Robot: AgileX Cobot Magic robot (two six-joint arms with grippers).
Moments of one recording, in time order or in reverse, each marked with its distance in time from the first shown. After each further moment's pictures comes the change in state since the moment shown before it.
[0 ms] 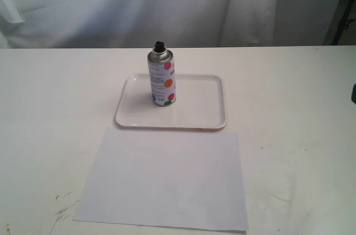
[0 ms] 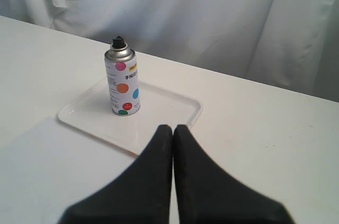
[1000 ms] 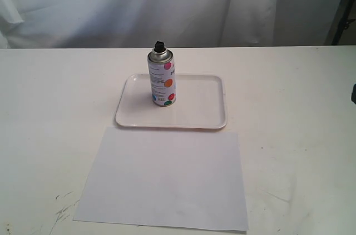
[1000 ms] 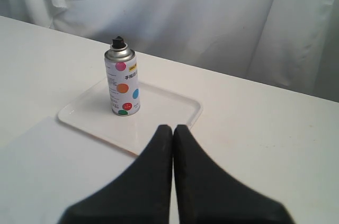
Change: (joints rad) left arm 0.000 -0.299 0.244 -0.878 0.227 0.806; right arm 0.000 0.000 0.000 0.000 0.000 0.000
